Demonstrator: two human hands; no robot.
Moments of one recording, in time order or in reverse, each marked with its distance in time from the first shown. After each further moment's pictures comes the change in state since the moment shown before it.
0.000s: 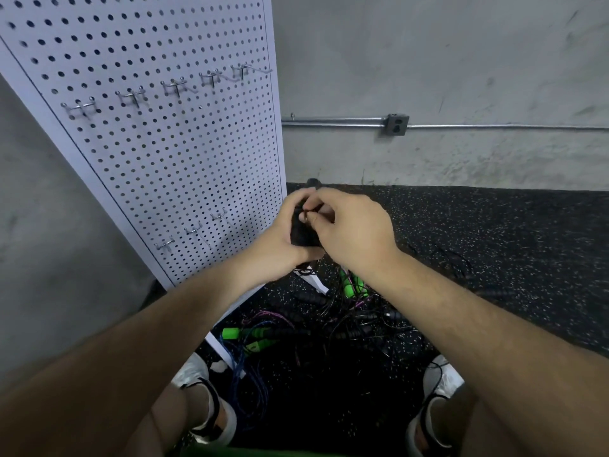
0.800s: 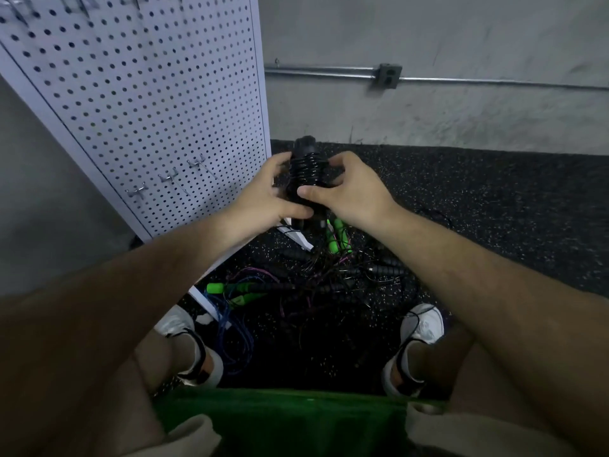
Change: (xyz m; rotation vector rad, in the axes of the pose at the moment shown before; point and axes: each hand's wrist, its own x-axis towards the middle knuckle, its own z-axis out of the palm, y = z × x) left_hand 0.004 -0.039 0.018 -0.086 0.082 -0.140; right_hand -0.022 0.044 0.013 0.216 -0.227 0.321
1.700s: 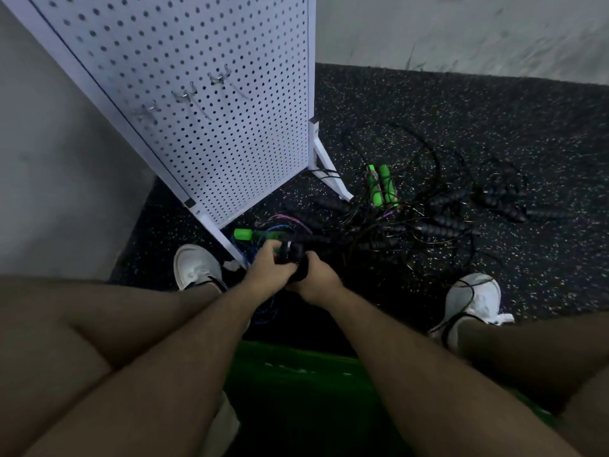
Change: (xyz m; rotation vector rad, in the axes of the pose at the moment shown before) left_hand -0.042 -0.262 0.031 0.048 0.093 -0.656; right_hand -0.059 0.139 0.274 0.004 -0.575 0.339
